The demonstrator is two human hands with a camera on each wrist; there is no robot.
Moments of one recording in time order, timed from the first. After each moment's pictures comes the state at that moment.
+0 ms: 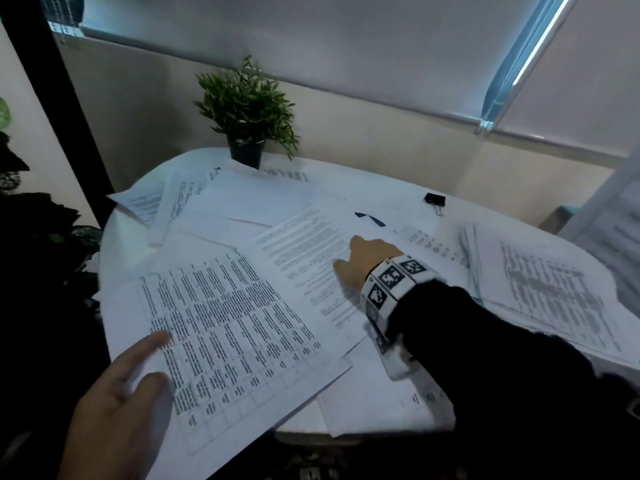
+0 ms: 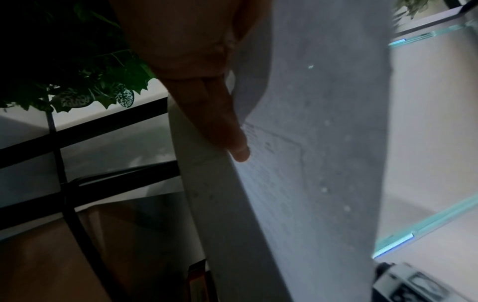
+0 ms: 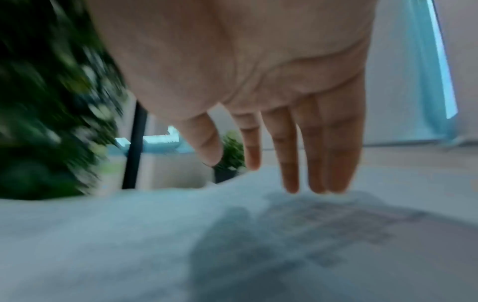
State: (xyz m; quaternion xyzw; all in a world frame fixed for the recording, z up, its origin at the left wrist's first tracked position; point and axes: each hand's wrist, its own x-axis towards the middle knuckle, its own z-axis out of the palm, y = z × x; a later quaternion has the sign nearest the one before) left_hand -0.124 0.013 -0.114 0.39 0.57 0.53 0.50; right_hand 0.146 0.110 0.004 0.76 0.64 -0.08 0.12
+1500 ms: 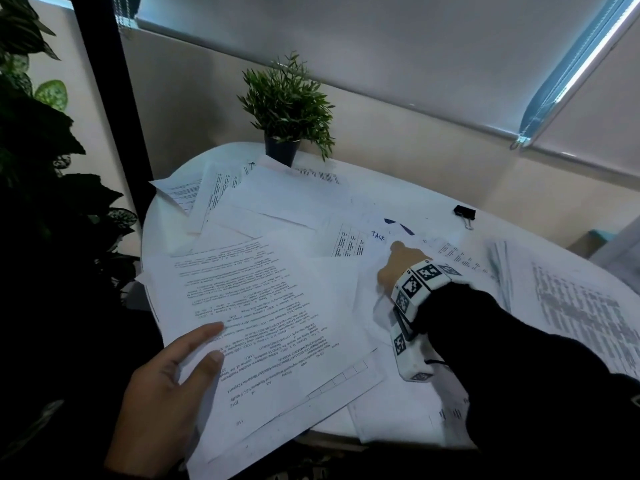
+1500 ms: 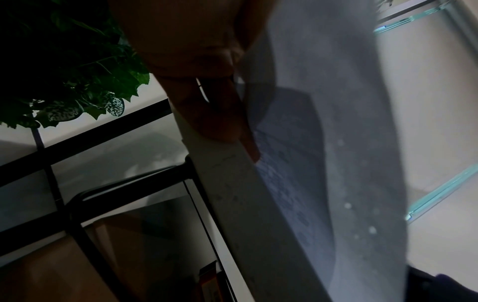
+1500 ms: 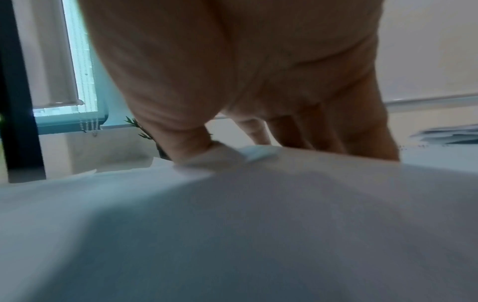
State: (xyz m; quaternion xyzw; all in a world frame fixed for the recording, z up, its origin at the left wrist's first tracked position) left_hand -0.116 -0.004 -0.091 0.41 0.54 0.56 0.48; right_hand 0.155 0.134 -0.013 0.83 0.55 -0.09 0.05
